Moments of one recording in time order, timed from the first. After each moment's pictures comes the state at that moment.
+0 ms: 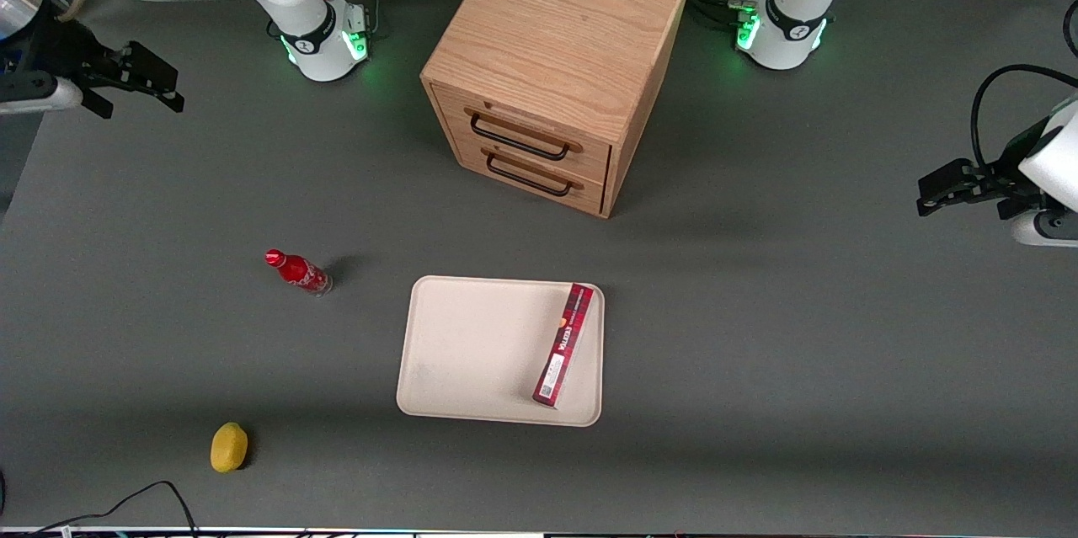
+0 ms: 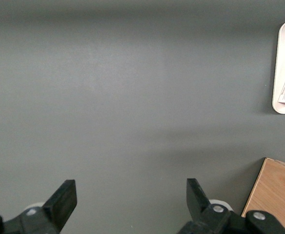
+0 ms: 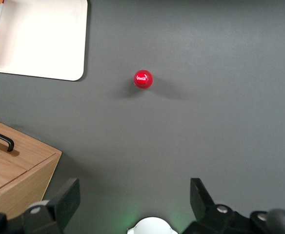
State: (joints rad) arm 0.10 -0.23 -0.03 -1.77 0.01 1.51 0.04
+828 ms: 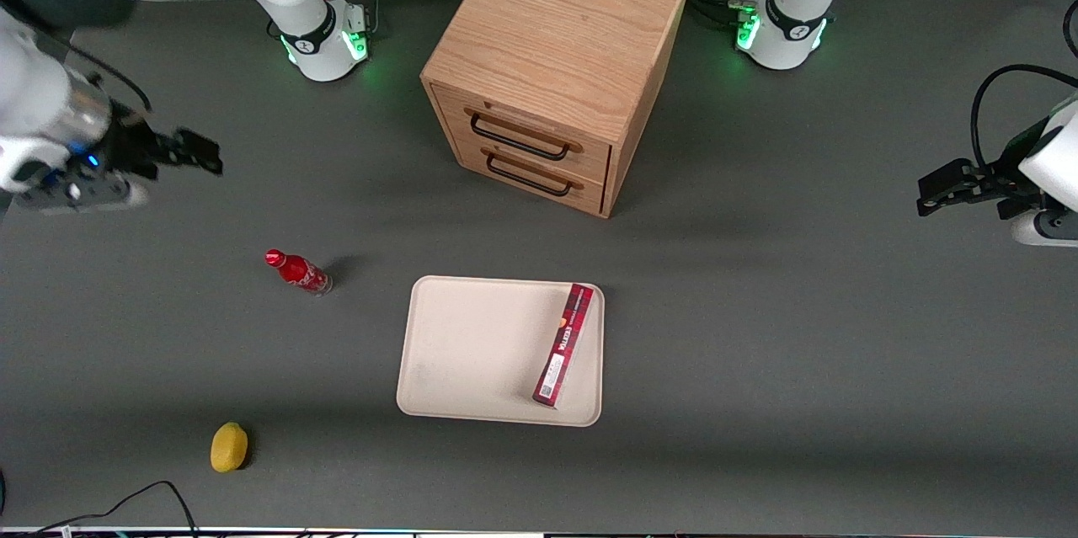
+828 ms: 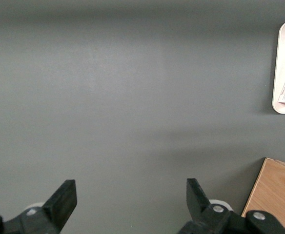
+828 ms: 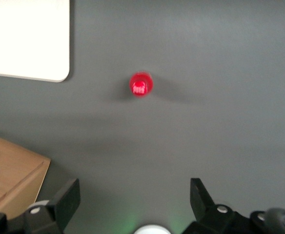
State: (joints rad) arm 0.10 -0.01 -0.03 -1.82 0.01 1.69 0.04
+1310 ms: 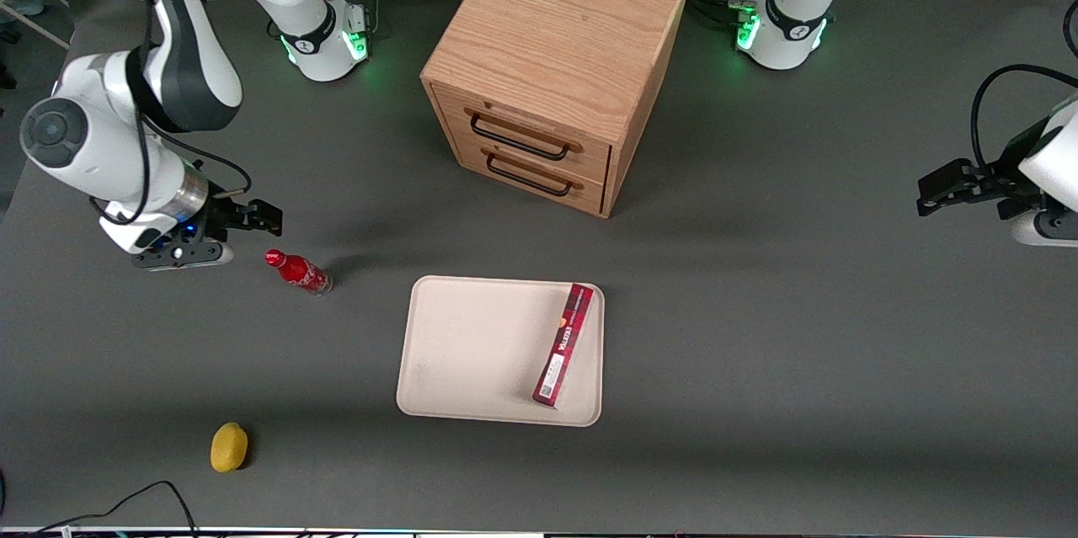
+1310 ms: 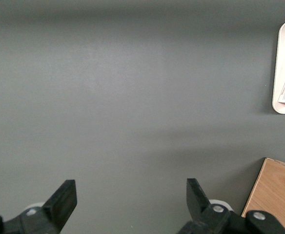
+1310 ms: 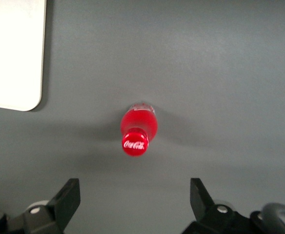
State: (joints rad) arm 0.10 0.04 -0.03 -2.15 0.01 2.16 -0.01
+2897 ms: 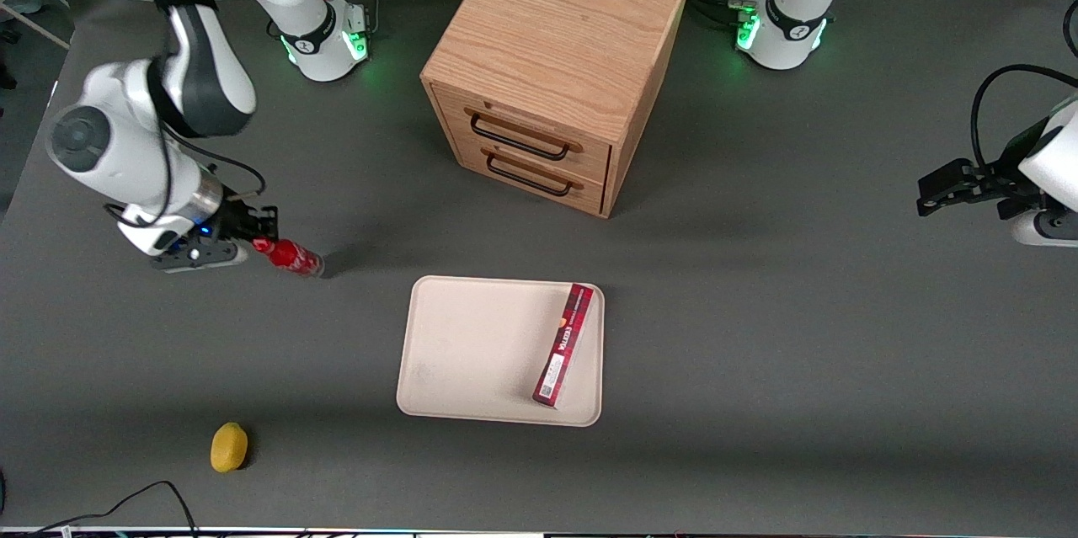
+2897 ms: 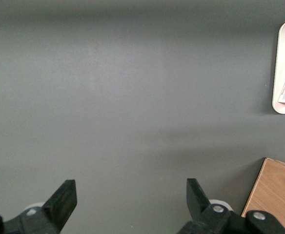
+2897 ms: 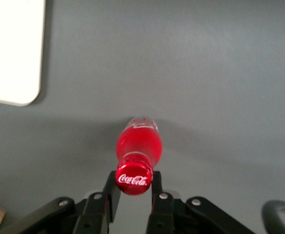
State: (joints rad) arm 0.10 0.01 -0.02 -2.08 0.01 2.01 -0.02
